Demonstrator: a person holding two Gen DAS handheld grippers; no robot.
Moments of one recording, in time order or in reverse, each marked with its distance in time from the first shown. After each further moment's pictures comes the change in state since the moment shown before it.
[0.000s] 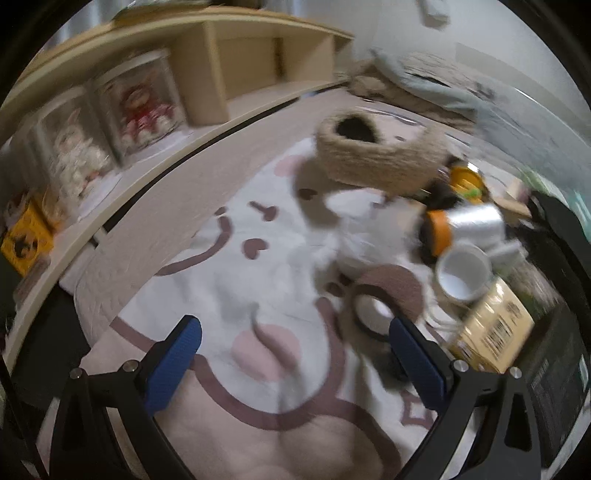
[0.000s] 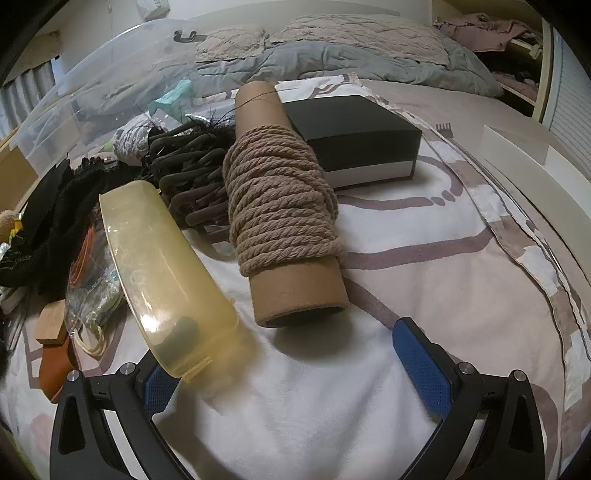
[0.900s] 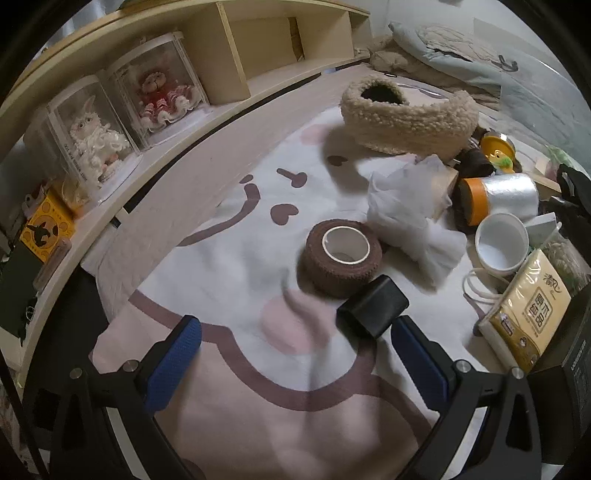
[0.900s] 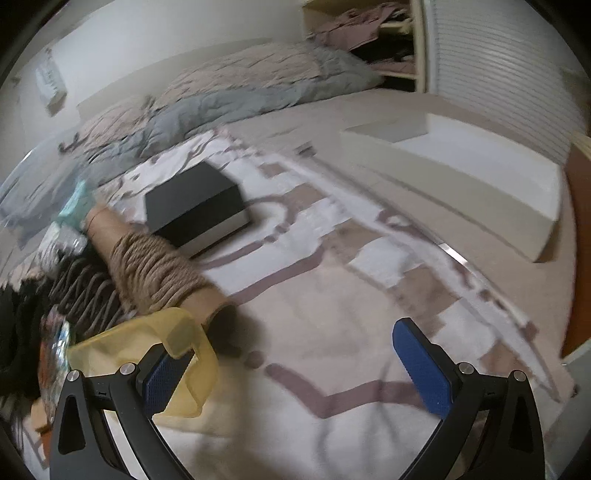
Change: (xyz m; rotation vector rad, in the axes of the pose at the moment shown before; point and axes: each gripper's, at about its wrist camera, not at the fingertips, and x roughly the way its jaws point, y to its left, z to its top) left arm 0.016 0.009 -0.007 -0.031 0.086 0.137; right arm -0.047 -0.073 -0.004 0.347 -0.161 -0.248
